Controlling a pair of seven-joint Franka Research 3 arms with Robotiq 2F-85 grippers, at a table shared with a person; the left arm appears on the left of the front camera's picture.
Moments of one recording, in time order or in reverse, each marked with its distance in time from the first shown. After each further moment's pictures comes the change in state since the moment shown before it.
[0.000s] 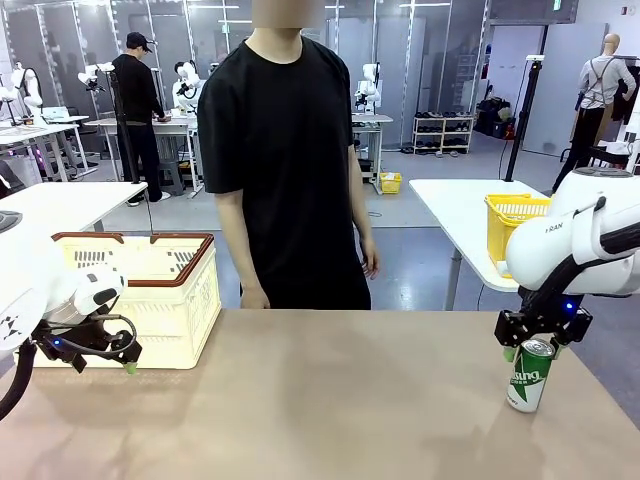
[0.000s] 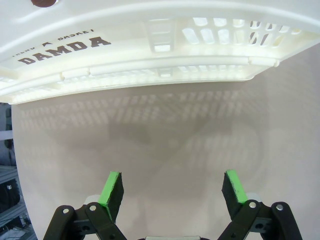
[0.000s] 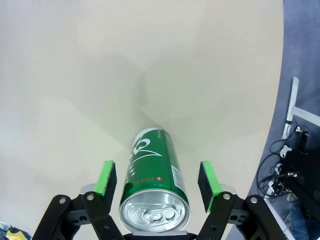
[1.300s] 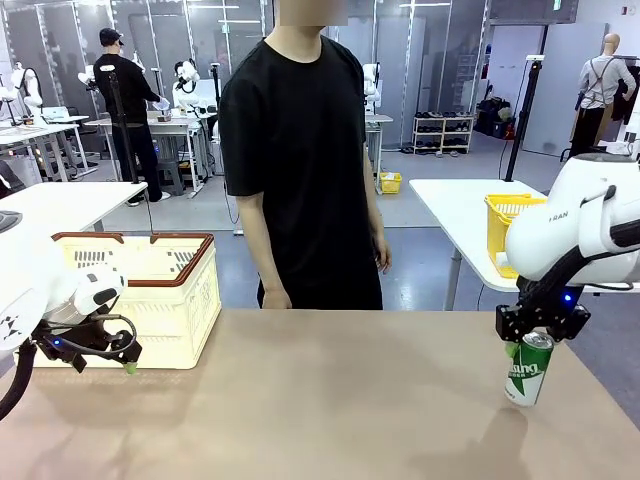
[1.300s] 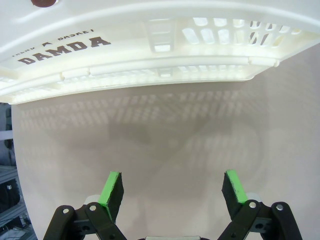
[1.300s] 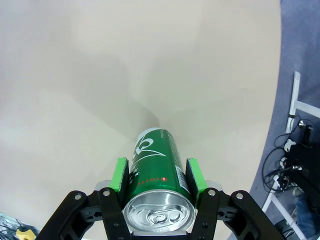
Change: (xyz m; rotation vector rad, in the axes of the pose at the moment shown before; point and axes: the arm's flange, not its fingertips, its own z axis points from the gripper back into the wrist) left arm 0.000 0.000 0.000 0.000 0.000 0.000; right arm -0.012 0.018 0.036 0.006 -0.008 -0.039
